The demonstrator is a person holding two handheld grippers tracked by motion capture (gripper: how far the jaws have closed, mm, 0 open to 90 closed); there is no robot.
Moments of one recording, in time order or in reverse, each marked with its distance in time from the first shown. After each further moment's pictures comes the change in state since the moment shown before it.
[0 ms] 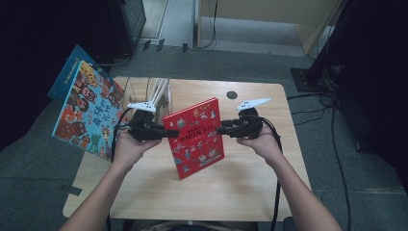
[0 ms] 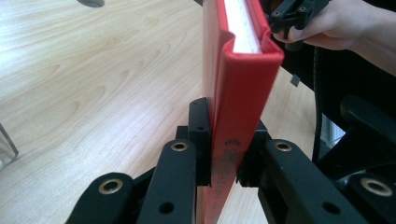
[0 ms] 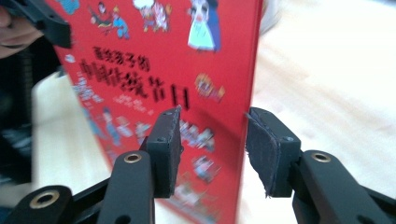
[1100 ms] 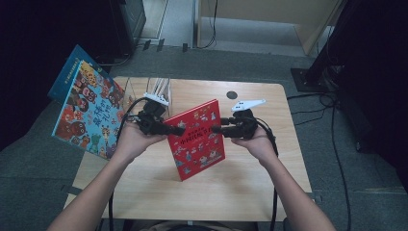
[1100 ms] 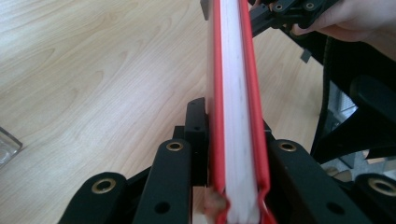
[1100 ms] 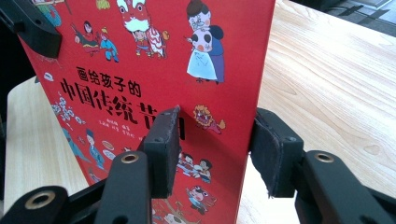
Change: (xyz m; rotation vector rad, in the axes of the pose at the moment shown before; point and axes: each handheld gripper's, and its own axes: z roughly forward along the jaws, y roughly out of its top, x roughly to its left) left arm -0.010 0.037 0.011 0.192 0.039 -0.012; right arm 0.011 0.005 0.011 -0.020 -0.053 -0.026
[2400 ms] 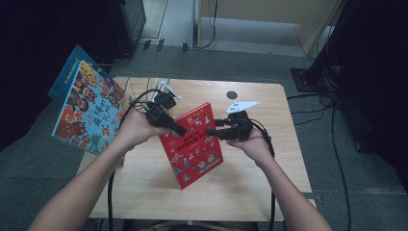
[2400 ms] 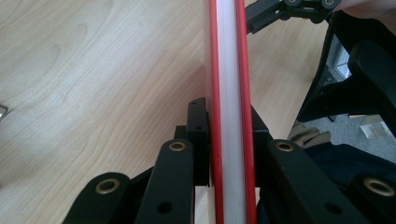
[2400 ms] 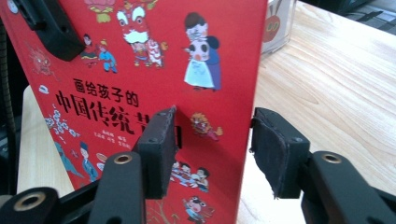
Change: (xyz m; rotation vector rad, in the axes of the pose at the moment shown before) left arm -0.002 0.035 0.004 0.257 -0.028 -0.061; right arm 0.010 0.002 0.009 -0.005 0.048 -0.021
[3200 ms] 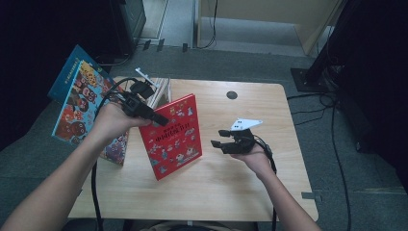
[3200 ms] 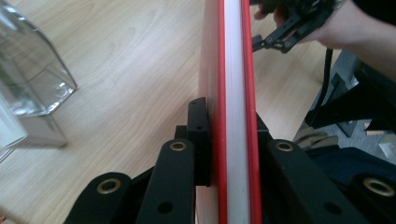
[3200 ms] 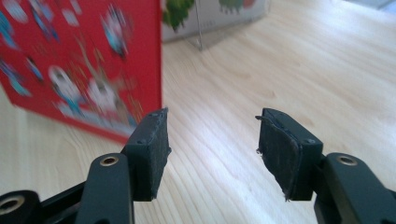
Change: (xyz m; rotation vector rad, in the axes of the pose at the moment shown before) left arm 0.005 -0.021 -0.066 -0.063 0.093 -0.043; right arm -0.006 -0.063 0.014 -0.004 -0.099 -0.038
